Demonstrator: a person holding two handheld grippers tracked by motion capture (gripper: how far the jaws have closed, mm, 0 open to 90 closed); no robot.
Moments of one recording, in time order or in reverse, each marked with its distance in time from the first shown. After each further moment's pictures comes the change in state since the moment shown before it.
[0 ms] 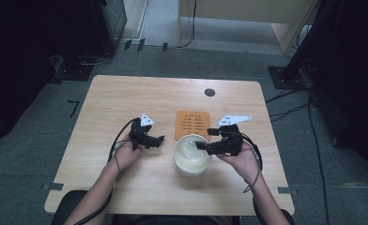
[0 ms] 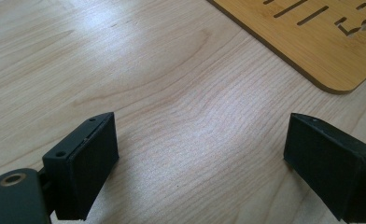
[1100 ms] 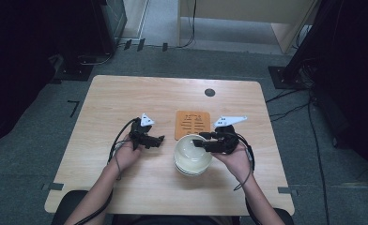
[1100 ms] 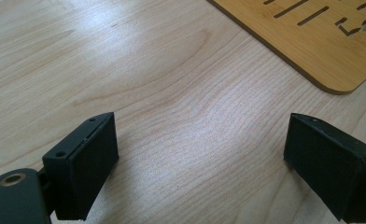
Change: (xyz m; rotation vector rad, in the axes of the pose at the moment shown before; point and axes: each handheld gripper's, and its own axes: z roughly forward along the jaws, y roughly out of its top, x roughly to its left) left arm 0.000 0.000 0.000 -0.001 0.003 -0.003; right arm -0.002 -0.003 0.014 0.009 0.039 0.025
